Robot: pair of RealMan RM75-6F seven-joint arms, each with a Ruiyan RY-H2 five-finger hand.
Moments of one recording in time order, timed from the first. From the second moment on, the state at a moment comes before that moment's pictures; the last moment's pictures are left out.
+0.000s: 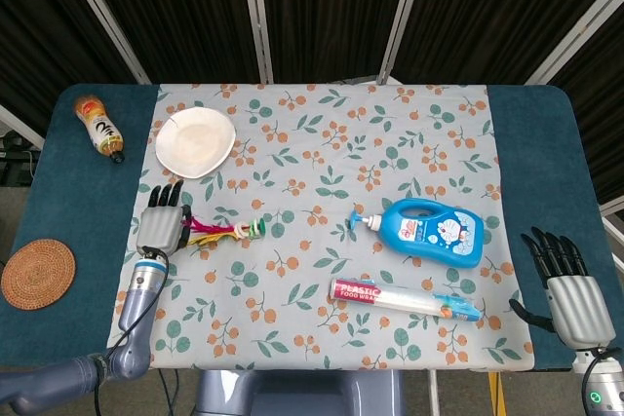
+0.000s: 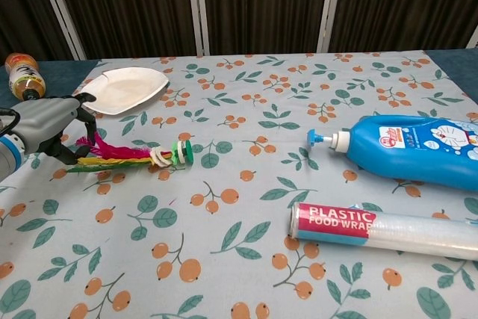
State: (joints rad) left arm -0.56 -1.73 -0.22 -1.30 0.95 1.13 0.59; right arm 0.08 -1.12 0.03 -1.60 -1.59 1.51 0.03
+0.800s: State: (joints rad) left arm -0.63 -1.55 -0.27 -1.67 1.06 1.20 0.69; right arm 0.08 -1.12 0.03 -1.59 -1.59 1.51 0.02
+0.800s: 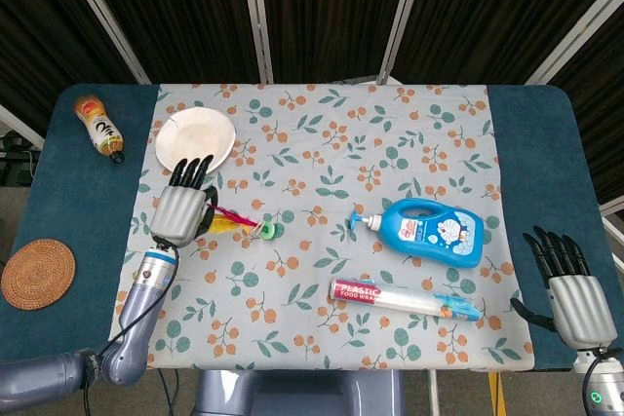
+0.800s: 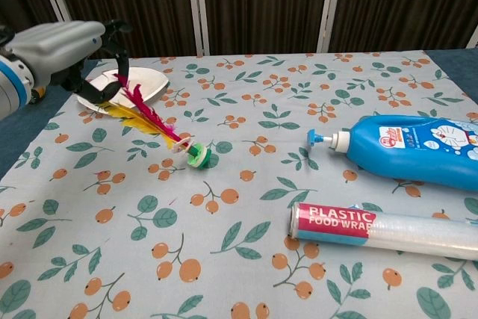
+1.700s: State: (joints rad) left arm -0.59 -1.41 -0.17 -1.85 1.19 1.31 0.67; right arm 0.07 -1.12 0.03 -1.59 -1.58 1.51 0.02
